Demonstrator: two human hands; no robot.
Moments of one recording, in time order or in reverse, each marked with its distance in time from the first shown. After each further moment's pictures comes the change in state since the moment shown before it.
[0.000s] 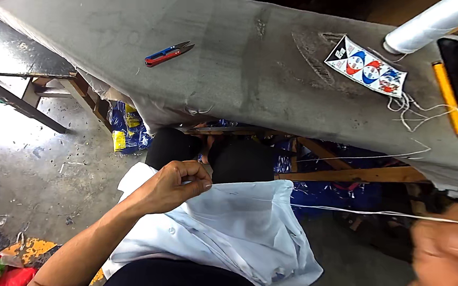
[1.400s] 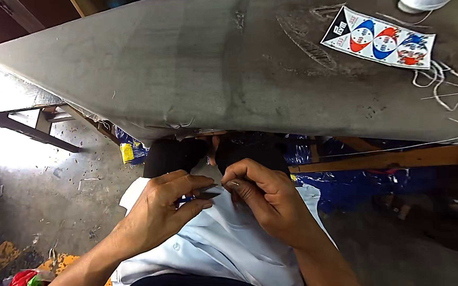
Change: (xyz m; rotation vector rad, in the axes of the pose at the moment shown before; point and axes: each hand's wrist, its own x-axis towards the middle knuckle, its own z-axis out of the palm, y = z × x) left_hand 0.003 0.021 0.006 0.382 0.177 0.151; right_hand 0.033 0.076 0.146 -0.149 -0.522 -0.027
